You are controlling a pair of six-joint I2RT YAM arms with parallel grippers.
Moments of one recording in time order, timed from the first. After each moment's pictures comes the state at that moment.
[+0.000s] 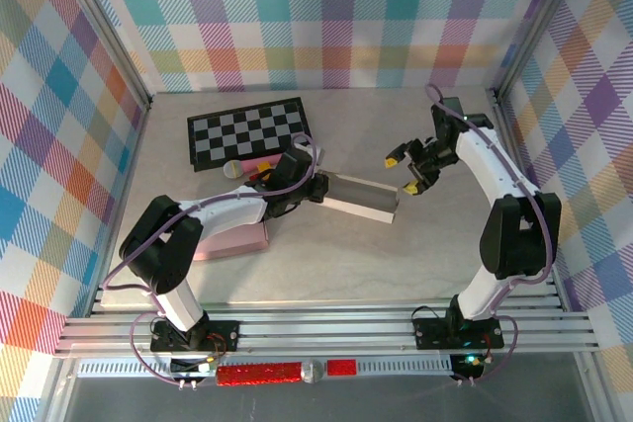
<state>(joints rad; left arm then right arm) -0.68 1.70 1.02 0.02 0.03 -0.40 0.12 1.69 1.42 -1.09 -0.56 0.88</state>
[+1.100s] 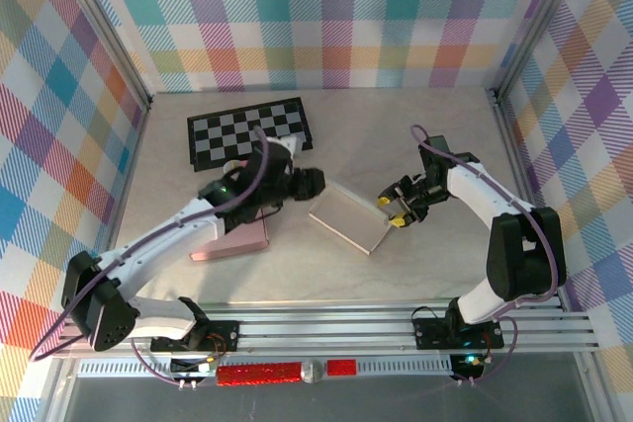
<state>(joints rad) -0.72 1.30 1.16 -0.44 0.02 -0.69 0.20 1.55 1.05 -0.88 -0.63 0.96</state>
